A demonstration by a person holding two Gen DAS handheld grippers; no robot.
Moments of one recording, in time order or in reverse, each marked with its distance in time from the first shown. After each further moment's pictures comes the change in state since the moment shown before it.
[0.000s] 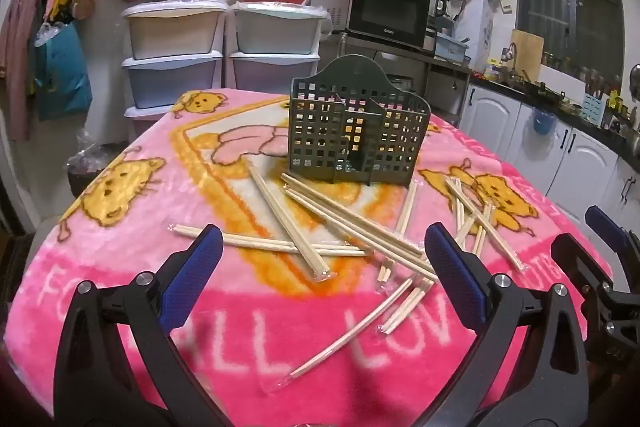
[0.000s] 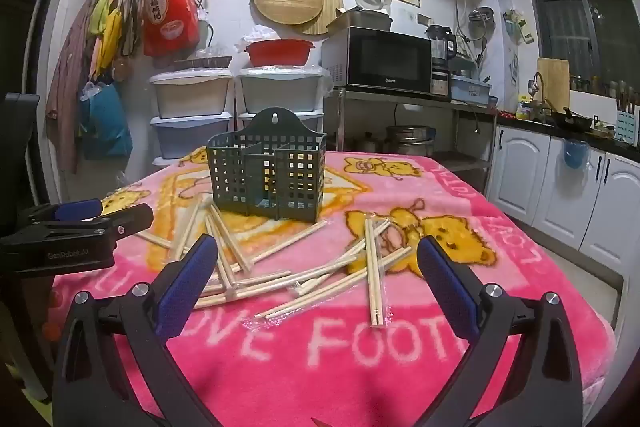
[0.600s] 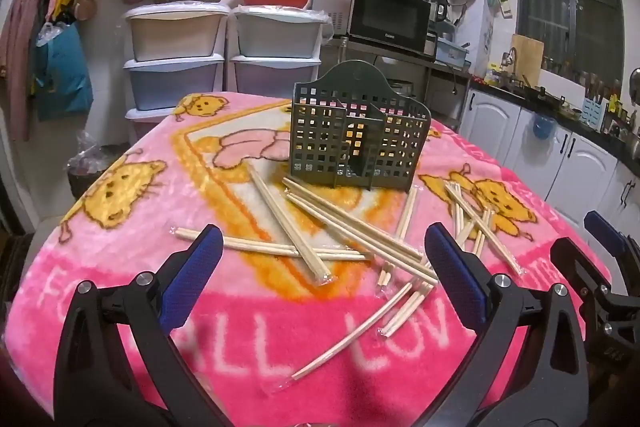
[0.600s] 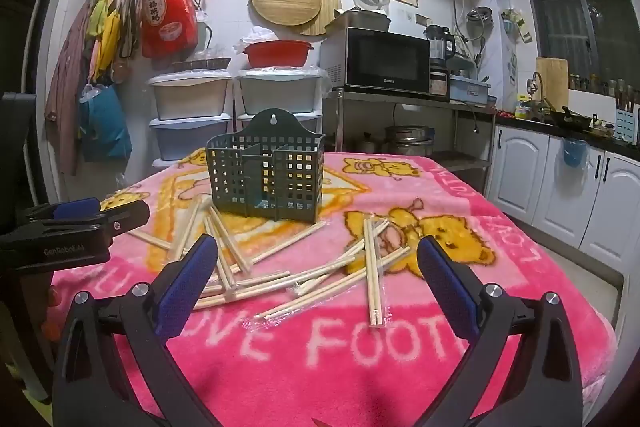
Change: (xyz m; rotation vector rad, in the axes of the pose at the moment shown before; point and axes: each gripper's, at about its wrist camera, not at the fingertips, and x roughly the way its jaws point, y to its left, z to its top) left arm -0.002 0.001 0.001 -0.003 -0.014 0.001; right arm 0.000 -0.001 -0.001 0.002 0.003 0.000
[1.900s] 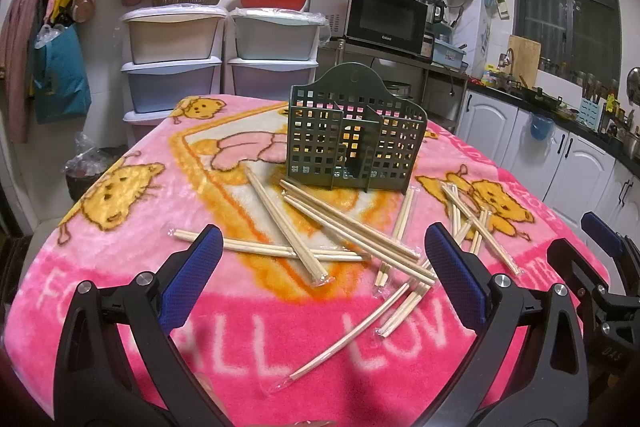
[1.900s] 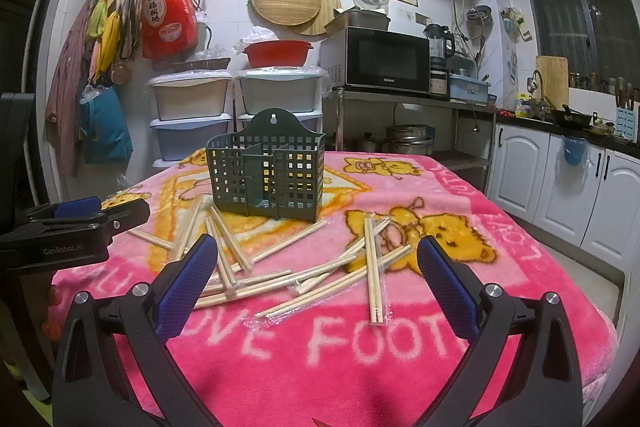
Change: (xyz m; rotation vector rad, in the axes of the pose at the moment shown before) left arm -0.002 -0.001 0.000 -0.003 -0.008 -0.001; right arm -0.003 -0.001 0.000 0.004 -0.003 0.001
